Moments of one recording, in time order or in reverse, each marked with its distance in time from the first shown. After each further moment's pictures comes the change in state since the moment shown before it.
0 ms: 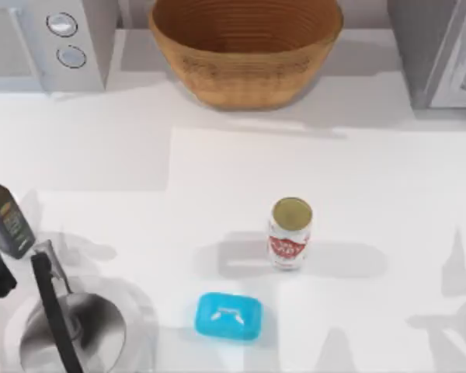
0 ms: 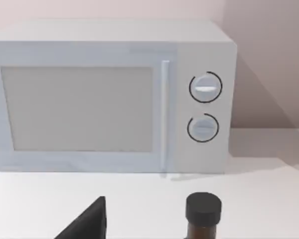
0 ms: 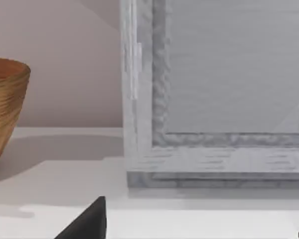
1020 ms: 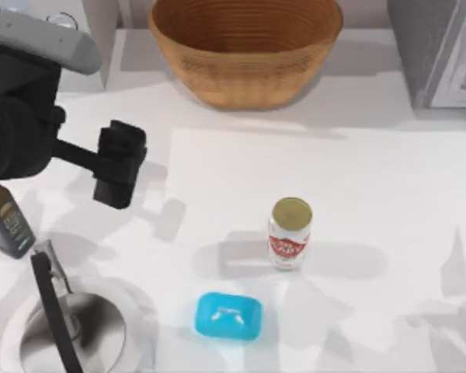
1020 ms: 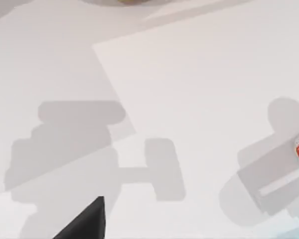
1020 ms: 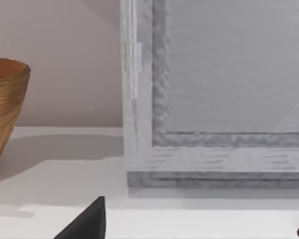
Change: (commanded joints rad) left arm -0.451 1.087 1.011 -0.690 0.073 -0.011; right arm 0.000 0.000 0.000 0.000 0.000 0.000
